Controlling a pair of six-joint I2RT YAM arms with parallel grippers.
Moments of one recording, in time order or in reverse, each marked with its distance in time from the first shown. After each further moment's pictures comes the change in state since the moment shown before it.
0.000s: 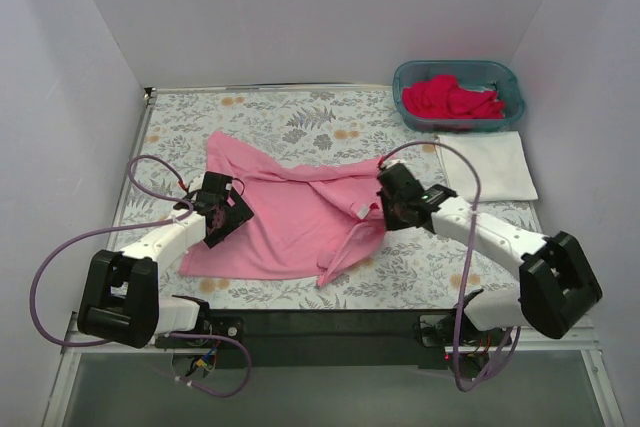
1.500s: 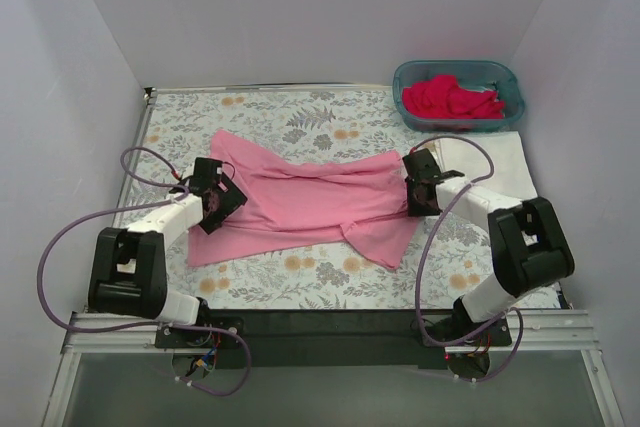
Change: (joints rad) left arm 0.096 0.121 0.085 0.053 0.048 0.018; right arm -0.362 0.153 -0.027 0.104 0.076 -0.089
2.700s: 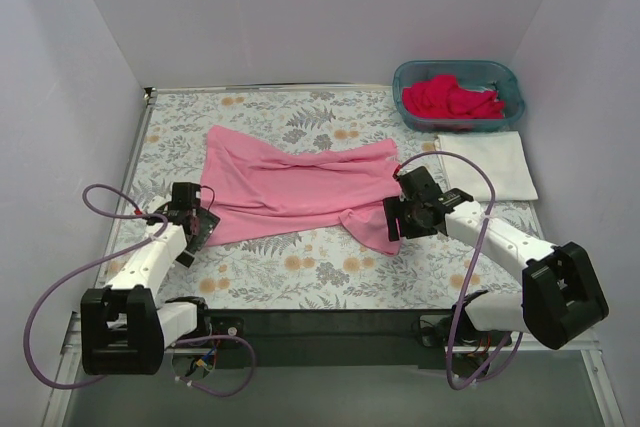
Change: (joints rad) left arm 0.133 -0.298 -0.134 -0.276 -0.171 -0.184; right arm 0.135 -0.254 -0.067 -0.158 -0.230 0.007
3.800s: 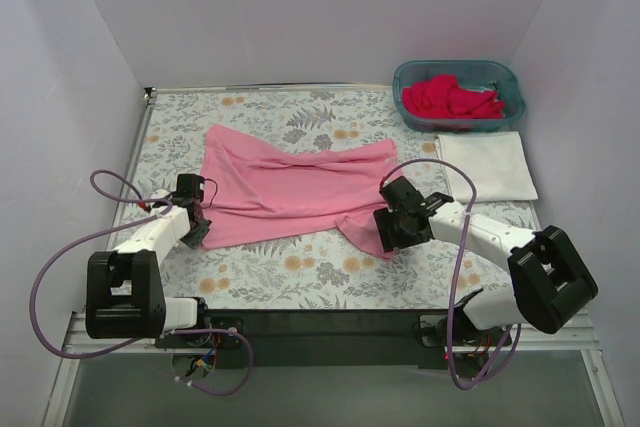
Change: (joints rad) left arm 0.005 0.199 0.066 0.037 -0.076 0.035; right arm 0.120 0.079 -0.008 -0.013 0.074 0.025
